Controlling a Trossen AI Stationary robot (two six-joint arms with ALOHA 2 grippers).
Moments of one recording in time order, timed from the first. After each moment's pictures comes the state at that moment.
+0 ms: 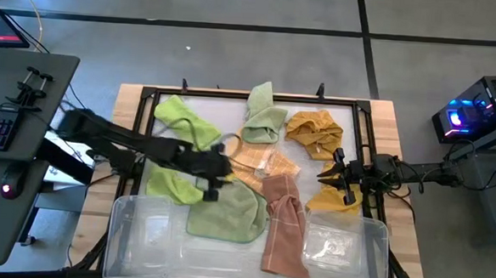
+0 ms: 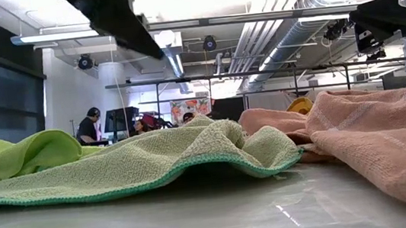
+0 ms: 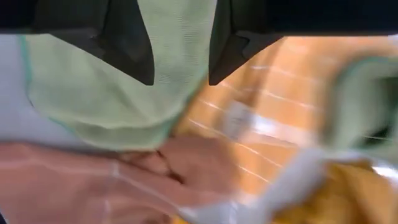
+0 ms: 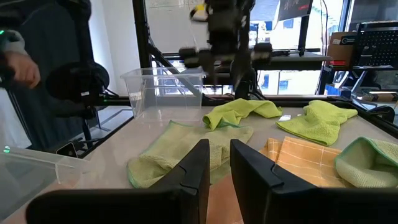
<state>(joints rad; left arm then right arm) -0.18 1.46 1.02 -0.38 -0.13 -0.04 0.12 0.01 0.01 0.02 -0.06 0.03</state>
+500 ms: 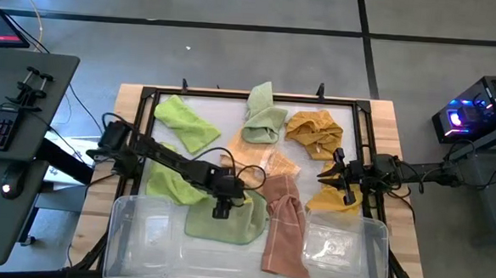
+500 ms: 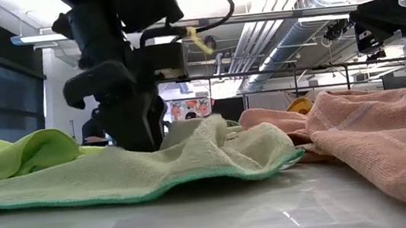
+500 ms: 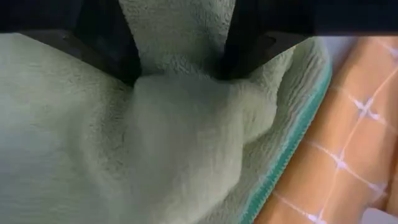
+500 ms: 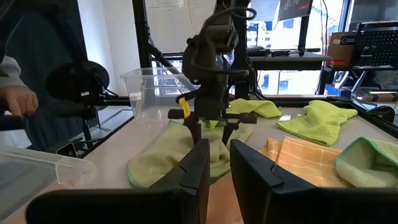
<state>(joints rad) -0.21 1.88 1.08 -0.40 -0.05 -0.16 0.12 0.01 0.01 0.02 -0.06 0.03</state>
